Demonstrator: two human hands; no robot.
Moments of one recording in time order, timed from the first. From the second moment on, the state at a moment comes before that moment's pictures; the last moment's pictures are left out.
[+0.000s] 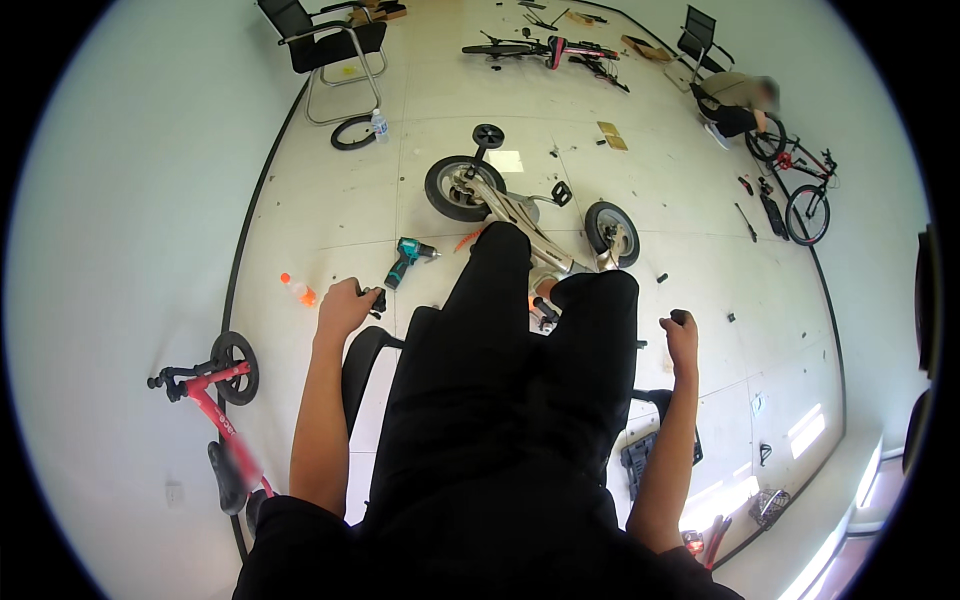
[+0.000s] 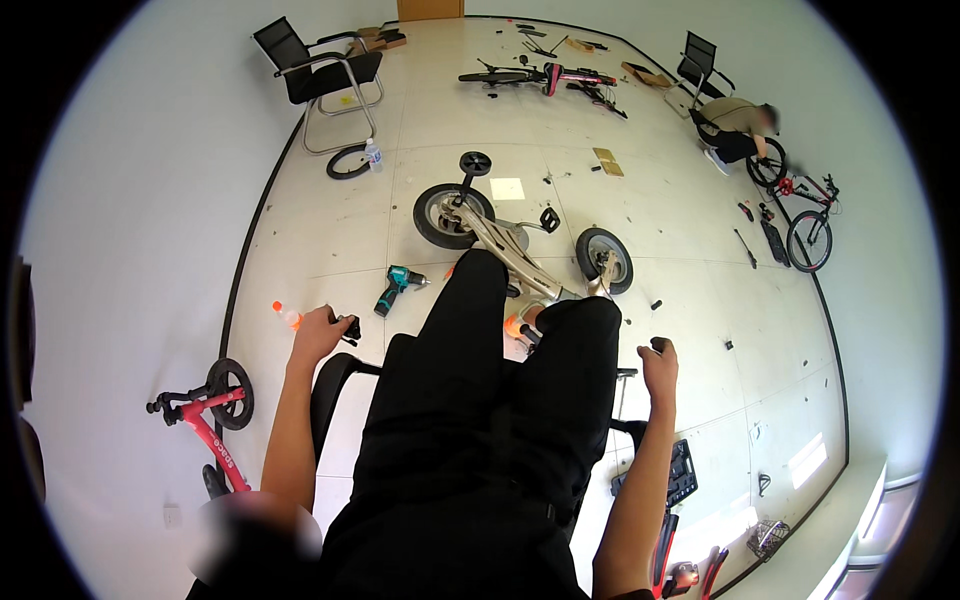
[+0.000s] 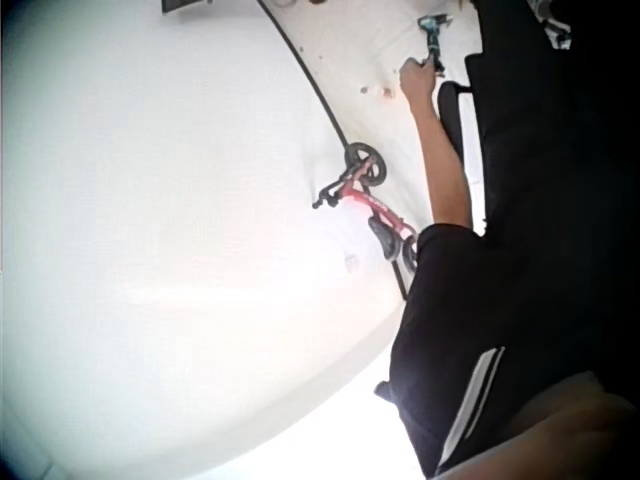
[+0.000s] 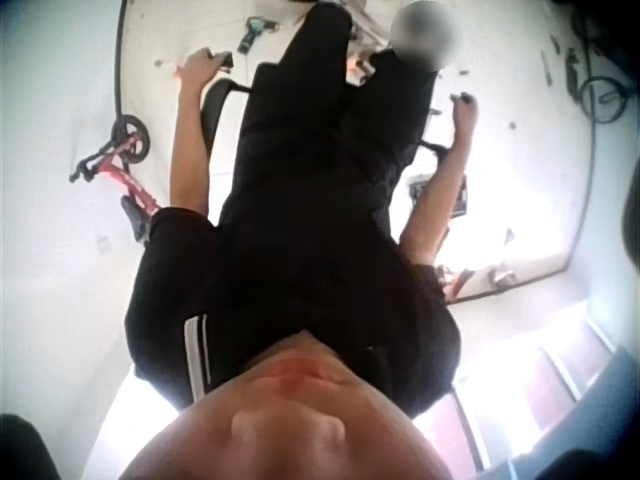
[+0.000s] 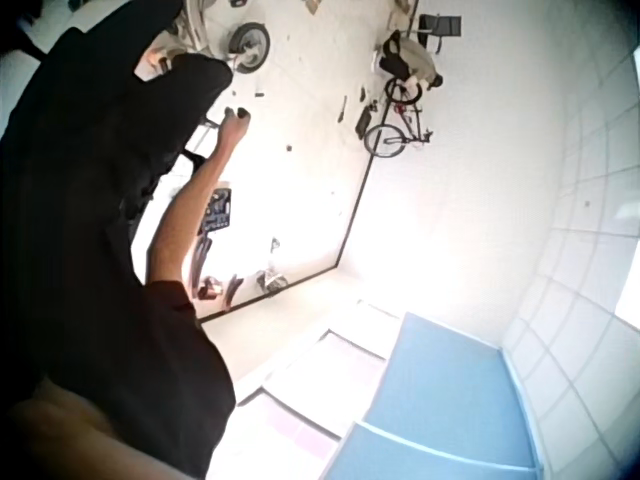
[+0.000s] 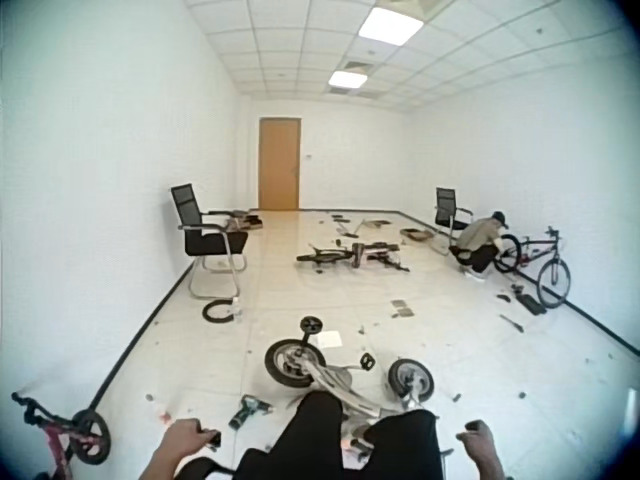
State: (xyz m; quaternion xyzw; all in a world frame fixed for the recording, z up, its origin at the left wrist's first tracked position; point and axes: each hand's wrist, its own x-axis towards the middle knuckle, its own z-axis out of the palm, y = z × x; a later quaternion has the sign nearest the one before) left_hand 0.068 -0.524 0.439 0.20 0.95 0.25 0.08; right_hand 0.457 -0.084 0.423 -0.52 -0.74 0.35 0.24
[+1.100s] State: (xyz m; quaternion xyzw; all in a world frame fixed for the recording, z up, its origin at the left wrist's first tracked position) left_hand 0.064 -0.525 0.436 0.25 0.93 0.25 0.10; right_hand 0.451 -0.098 0.439 -0.50 -0.77 0.33 0.22
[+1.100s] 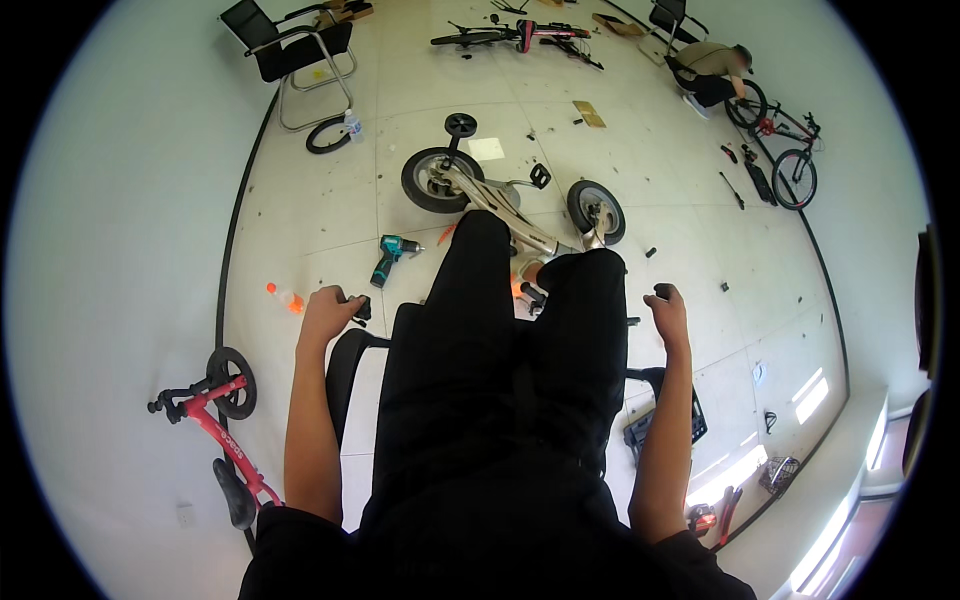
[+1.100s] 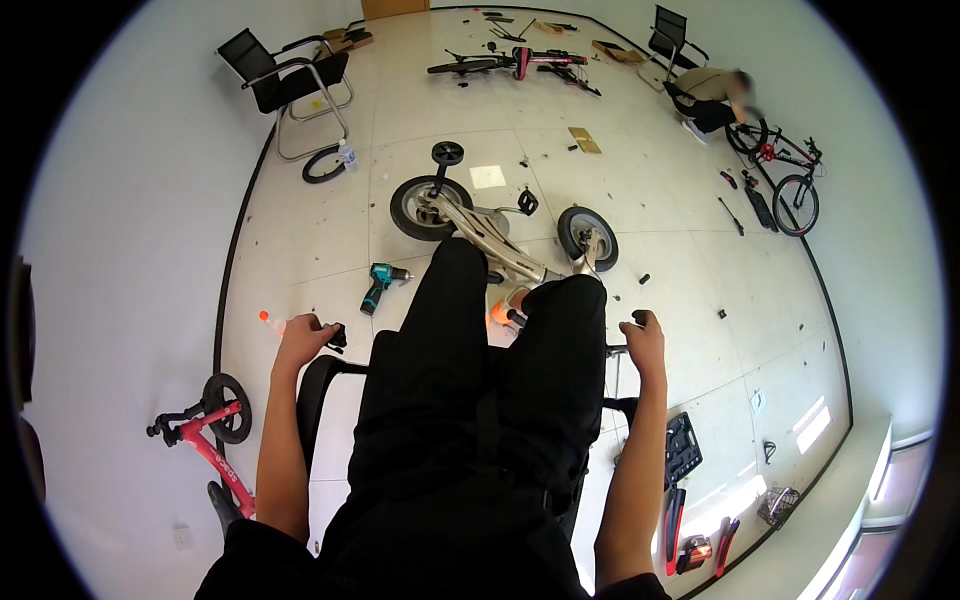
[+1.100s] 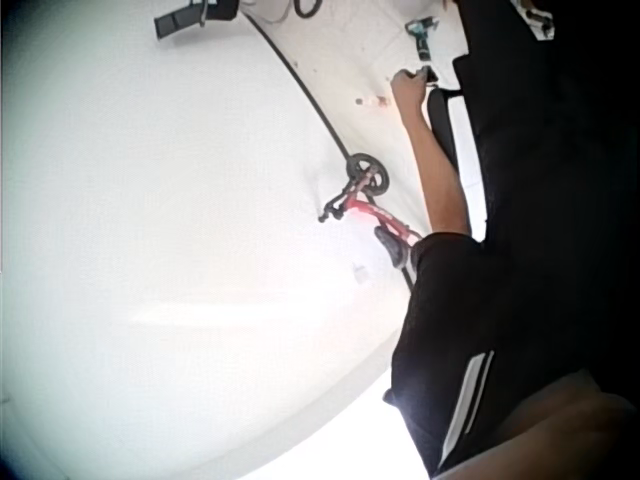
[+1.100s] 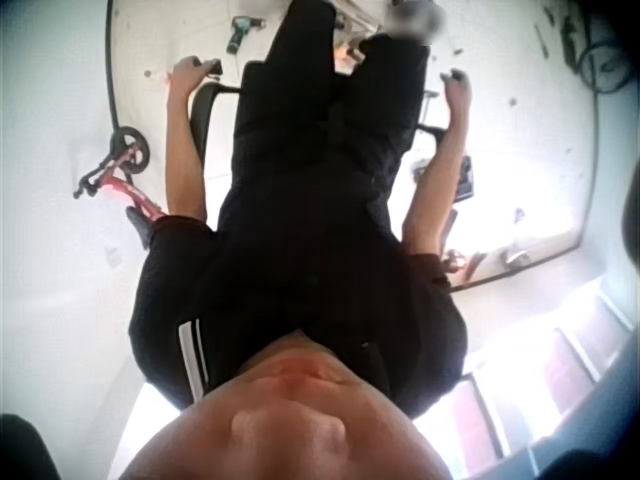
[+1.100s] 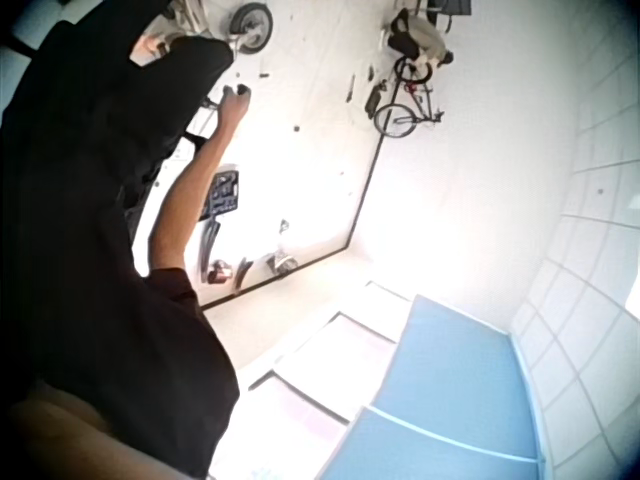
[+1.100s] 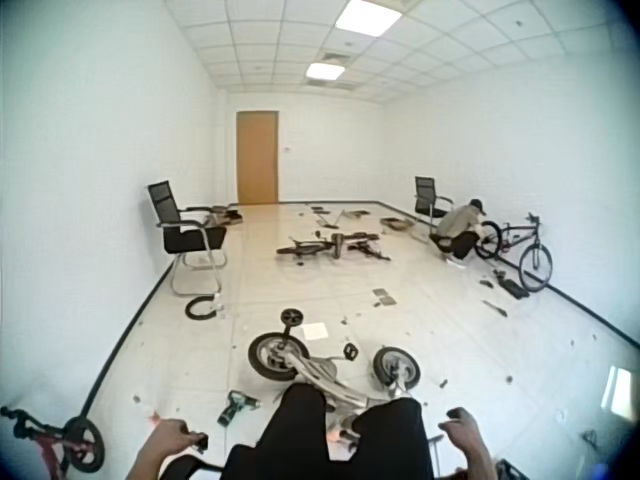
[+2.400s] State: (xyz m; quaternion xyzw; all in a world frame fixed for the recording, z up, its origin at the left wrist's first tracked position) left_hand -0.083 -0.225 0.158 0.41 0.81 -0.09 0.40; right_hand 0.170 0.193 0.213 -0.55 -0.51 0.65 0.12
